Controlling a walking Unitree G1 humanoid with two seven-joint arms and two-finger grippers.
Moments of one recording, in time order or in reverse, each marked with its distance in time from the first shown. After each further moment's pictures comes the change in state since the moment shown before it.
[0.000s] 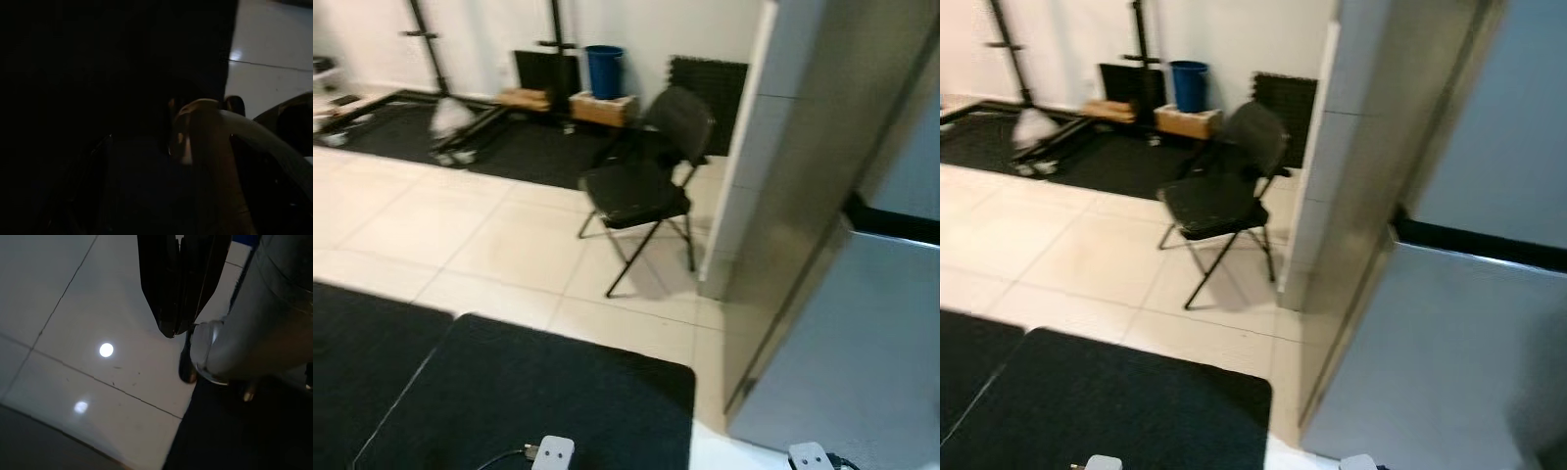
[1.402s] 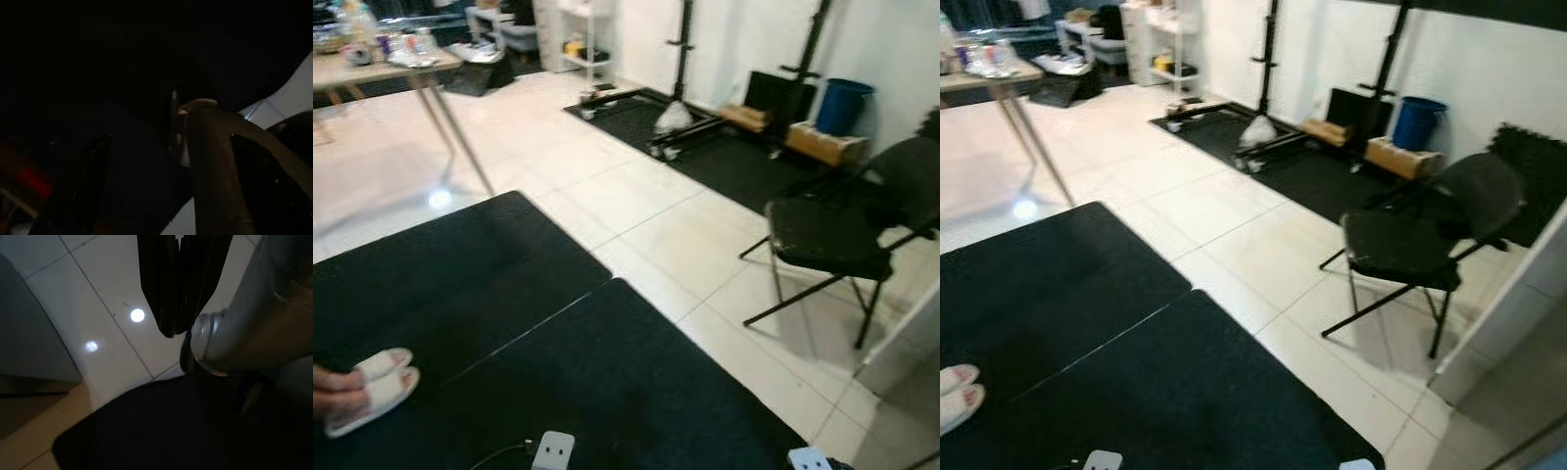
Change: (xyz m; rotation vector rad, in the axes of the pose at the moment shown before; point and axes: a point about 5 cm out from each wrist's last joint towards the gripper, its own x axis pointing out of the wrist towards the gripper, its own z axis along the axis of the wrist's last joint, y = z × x) left arm 0.001 -0.002 0.003 -0.009 -0.018 -0.003; right arm -0.001 -0.003 0.000 -0.008 -0.003 -0.012
